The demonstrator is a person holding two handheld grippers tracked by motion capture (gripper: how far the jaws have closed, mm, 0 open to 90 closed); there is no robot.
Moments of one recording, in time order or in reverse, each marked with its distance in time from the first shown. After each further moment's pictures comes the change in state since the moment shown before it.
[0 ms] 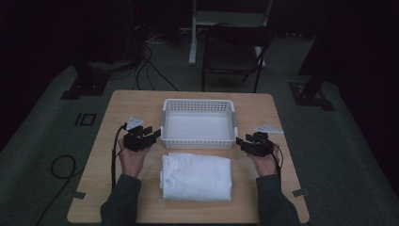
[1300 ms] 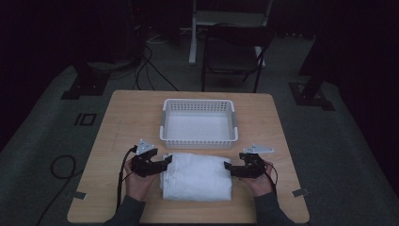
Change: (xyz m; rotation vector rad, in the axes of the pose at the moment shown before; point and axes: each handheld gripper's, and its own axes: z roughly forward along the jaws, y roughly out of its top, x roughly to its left) left arm -0.056 -0.051 -0.024 0.082 -0.055 0.038; right arm 0.045 -0.048 -0.013 0.078 0.140 -0.074
